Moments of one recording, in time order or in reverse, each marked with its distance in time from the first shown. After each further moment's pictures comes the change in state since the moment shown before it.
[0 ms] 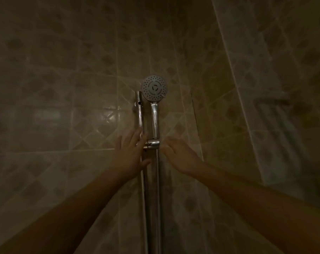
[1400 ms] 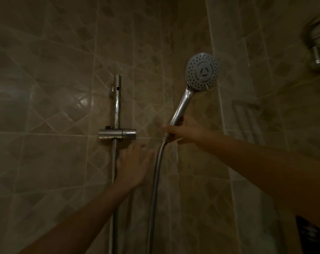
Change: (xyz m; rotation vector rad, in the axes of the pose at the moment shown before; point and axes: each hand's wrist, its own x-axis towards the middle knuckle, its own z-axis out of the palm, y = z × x) left_hand -0.017 0.085 0.033 -0.838 0.024 -0.238; right_hand -0.001 0.003 -0.088 0.220 -0.049 0.425
